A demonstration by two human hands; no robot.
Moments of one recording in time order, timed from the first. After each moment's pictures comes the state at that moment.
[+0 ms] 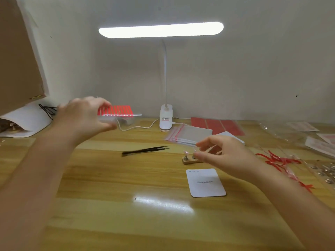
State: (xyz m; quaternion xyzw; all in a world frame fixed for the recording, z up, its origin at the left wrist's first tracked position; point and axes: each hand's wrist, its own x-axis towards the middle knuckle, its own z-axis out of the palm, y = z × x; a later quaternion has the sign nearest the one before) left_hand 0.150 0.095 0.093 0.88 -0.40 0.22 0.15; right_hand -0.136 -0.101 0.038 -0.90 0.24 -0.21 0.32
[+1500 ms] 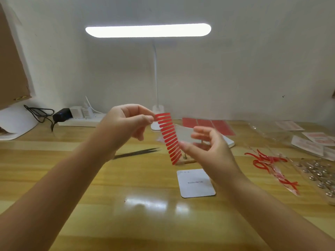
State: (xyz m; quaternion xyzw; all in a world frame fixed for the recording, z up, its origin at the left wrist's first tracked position) left_hand 0.040 0.057 0.094 0.66 -0.46 -0.16 0.56; right_hand -0.127 -0.059 0.037 -0.69 0.26 -0.38 0.56
